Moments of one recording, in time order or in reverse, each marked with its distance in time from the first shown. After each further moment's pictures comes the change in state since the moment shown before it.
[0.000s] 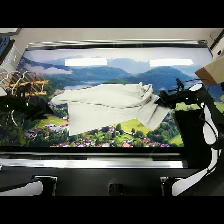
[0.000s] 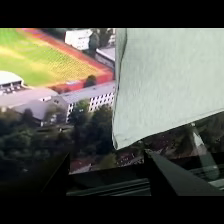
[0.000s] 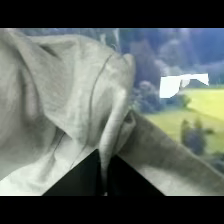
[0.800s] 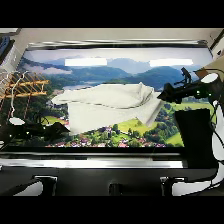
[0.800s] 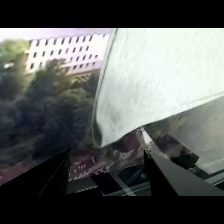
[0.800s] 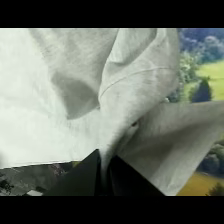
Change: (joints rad) left arm -0.030 0.129 -0.540 -0.305 0.319 0.148; right arm 0.006 0.211 0.000 -0.001 0.179 0.059
